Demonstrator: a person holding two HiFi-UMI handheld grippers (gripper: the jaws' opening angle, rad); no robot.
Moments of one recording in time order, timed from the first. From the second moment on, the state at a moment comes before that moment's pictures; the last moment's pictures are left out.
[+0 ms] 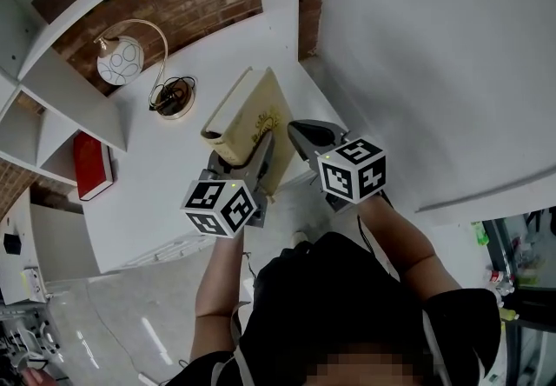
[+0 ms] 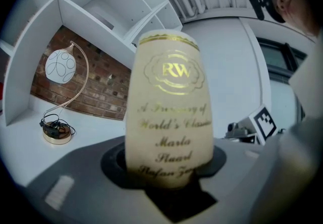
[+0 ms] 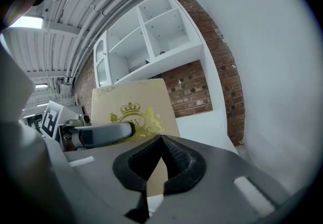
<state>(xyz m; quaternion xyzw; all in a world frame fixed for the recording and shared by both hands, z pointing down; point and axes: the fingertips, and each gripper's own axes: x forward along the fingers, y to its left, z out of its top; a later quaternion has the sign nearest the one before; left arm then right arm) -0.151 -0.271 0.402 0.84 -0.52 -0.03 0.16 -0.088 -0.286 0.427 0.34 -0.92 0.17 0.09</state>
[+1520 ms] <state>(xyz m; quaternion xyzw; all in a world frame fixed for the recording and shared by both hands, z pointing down) -0.115 -0.400 0.301 0.83 -0.55 -0.03 0.10 -0.049 -0.427 0.340 0.30 -0.94 0.13 0.07</state>
